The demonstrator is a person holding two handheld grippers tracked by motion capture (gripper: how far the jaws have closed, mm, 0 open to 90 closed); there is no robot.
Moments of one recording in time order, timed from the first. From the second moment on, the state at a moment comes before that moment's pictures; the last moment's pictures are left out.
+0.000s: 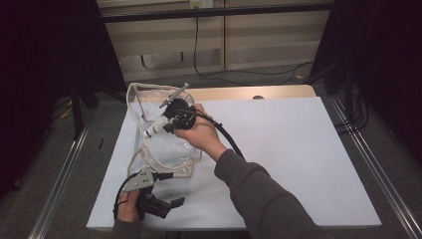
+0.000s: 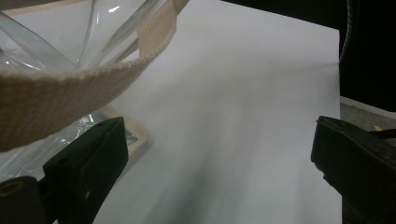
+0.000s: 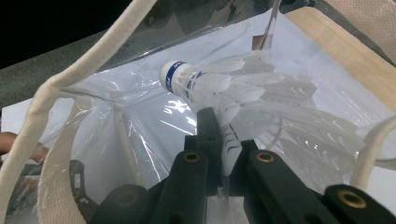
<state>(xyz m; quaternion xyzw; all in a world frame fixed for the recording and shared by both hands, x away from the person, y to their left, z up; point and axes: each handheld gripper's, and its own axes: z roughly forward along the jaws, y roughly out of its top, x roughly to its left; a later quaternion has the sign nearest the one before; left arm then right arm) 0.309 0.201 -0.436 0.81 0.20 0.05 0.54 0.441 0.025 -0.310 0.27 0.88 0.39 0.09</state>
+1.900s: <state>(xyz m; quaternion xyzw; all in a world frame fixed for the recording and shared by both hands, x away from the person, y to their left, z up) 0.311 0.200 -0.438 0.81 0.20 0.04 0.54 0.452 0.051 -0.319 0.29 0.87 0.39 0.08</state>
